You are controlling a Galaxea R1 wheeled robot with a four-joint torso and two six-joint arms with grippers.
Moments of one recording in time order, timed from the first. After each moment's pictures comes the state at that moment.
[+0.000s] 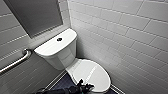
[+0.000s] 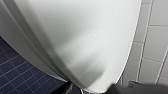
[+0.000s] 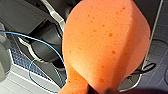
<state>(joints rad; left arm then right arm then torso) 0.63 2.83 -1.96 -0.65 0.06 -0.15 -1.80 2.72 -2.01 0.29 0.42 -0.19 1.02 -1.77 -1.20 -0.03</state>
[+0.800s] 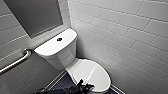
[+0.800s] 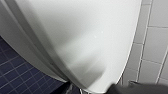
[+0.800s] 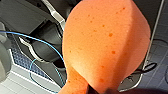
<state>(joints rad) 0.63 2.83 -1.94 -0.65 0.03 -0.16 -1.80 2.71 -2.01 0.29 0.42 -0.19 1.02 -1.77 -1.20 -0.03</state>
